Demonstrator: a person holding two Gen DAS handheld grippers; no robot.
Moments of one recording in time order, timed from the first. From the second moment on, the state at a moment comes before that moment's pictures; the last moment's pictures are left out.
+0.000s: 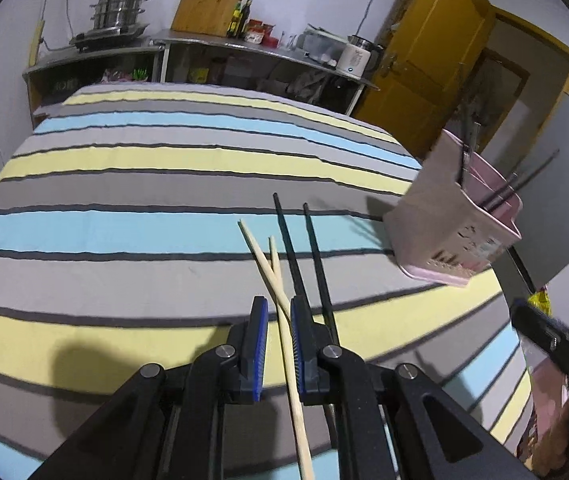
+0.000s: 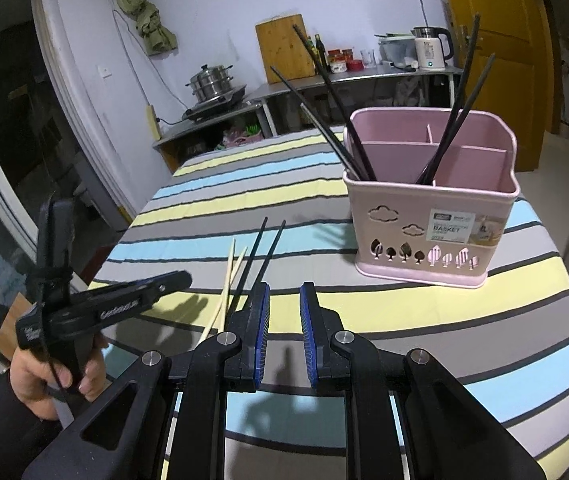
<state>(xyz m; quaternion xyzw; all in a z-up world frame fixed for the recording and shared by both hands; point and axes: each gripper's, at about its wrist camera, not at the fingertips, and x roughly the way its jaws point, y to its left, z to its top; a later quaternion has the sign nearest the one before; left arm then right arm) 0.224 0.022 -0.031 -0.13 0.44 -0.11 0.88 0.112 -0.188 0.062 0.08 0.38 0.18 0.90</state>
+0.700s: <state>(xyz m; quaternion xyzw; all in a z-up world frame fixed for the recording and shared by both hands) 0.302 0.014 -0.069 -0.12 0.47 -0.06 0.87 0.143 -0.180 0.026 0.08 0.42 0.19 0.88</state>
